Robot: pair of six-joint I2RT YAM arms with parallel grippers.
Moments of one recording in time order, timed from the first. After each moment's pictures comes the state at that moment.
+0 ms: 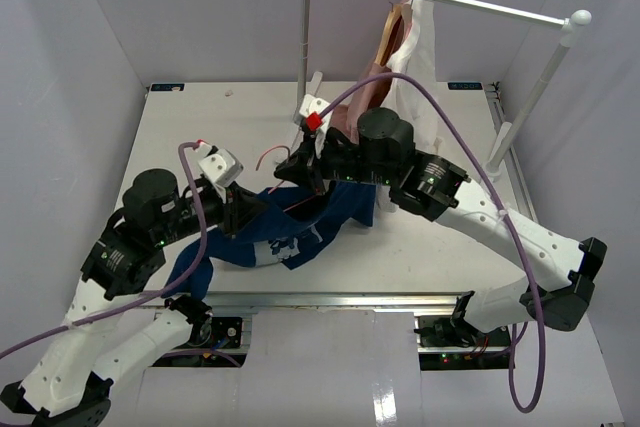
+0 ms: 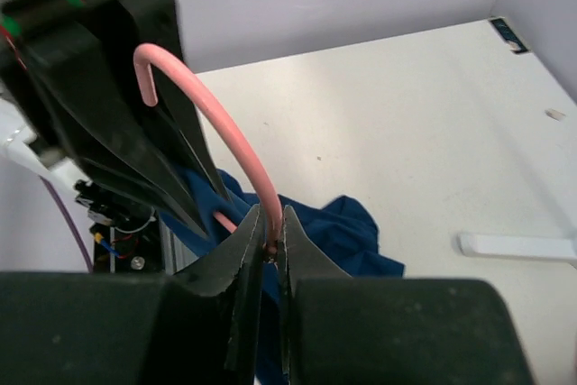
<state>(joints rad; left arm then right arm) -0.56 0.69 1.15 -0.71 0.33 -0.02 1.03 1.35 1.54 -0.32 -0.31 -0.05</state>
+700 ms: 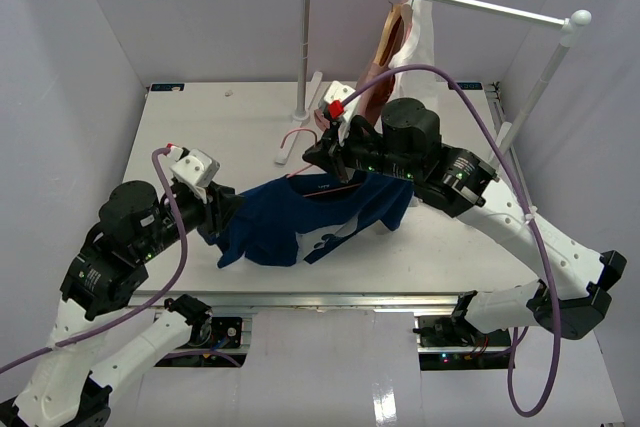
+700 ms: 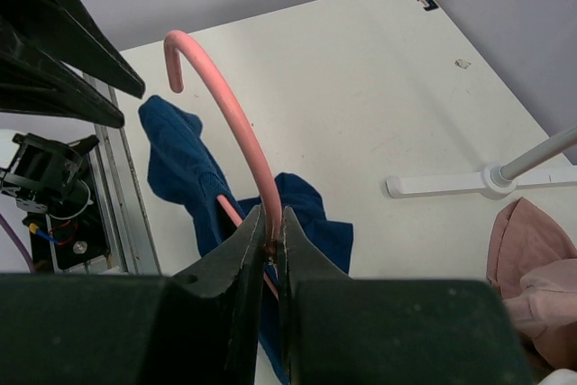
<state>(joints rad) -0.56 0.64 1.19 -0.79 0.14 -0.01 0.97 1.31 1.58 -0.47 -0.22 -0.10</state>
